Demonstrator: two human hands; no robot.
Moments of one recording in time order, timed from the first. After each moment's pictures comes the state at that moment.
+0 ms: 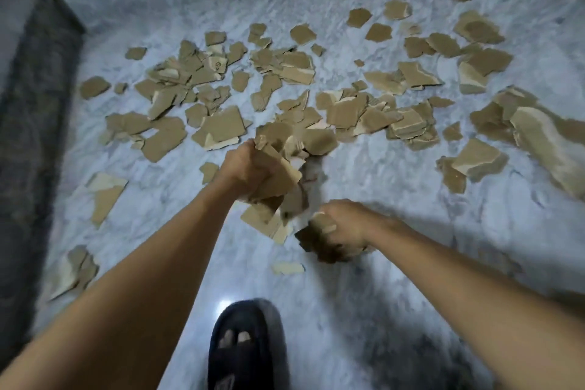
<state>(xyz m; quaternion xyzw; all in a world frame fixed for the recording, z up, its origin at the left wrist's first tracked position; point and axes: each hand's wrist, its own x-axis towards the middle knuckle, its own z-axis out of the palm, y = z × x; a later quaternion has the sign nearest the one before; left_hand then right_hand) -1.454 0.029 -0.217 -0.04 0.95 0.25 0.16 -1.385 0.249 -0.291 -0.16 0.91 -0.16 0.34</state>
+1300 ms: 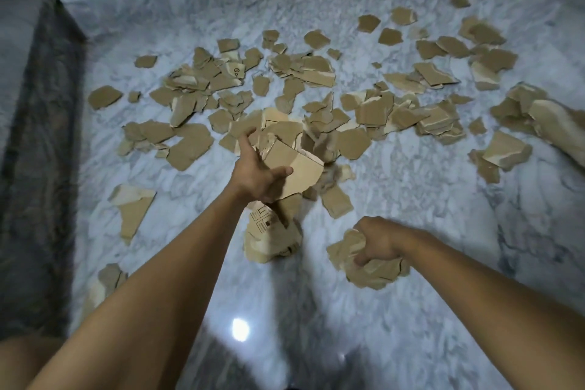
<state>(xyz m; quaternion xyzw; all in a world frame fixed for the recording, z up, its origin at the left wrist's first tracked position) -1.475 -0.080 -0.270 -0.03 0.86 0.49 0.13 -1.361 0.172 -0.300 0.01 0.90 -0.14 0.42</state>
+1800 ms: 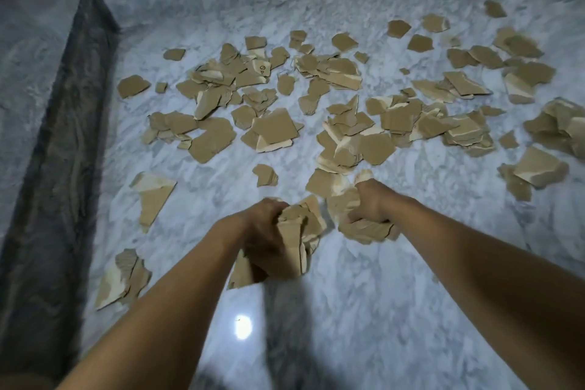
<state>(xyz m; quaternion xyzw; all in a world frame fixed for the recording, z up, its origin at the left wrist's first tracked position) -1.425 -0.124 -0.294 0.12 0.90 0.17 0.38 -1.439 0.135 -0.299 0.05 0.93 -0.15 0.32</state>
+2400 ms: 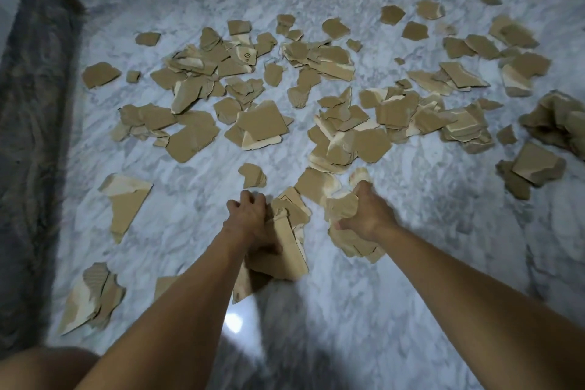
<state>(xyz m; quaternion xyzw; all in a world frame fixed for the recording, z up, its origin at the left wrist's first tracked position) -1.439 -0.118 -0.350 0.03 0.95 0.06 0.30 -1.423 0.130 -0.342 0.17 0.92 -0.26 0.24</state>
